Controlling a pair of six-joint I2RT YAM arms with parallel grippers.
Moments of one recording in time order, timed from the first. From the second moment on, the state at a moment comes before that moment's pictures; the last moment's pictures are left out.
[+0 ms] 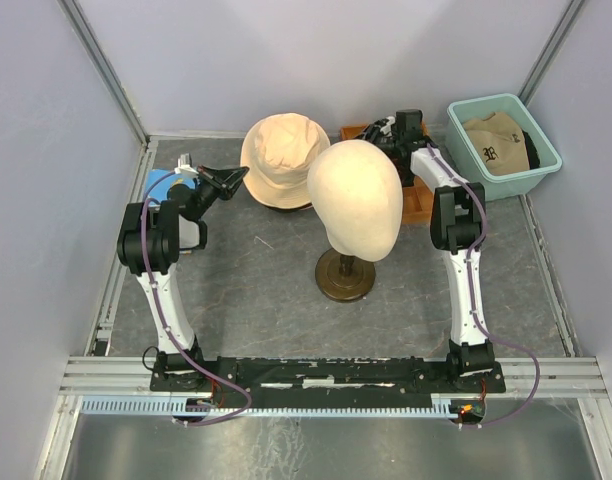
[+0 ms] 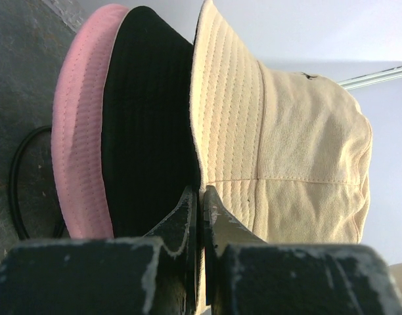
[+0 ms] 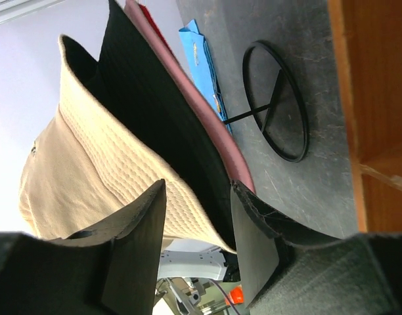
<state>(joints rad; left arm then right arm) 0.07 2.13 0.94 1.37 0.66 -1.42 0.15 2.57 2.21 -0.25 -0.96 1.22</state>
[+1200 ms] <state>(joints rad) 0.06 2.20 0.93 1.44 0.66 -1.47 0.17 2.52 2.14 -0.03 -0.97 1.38</state>
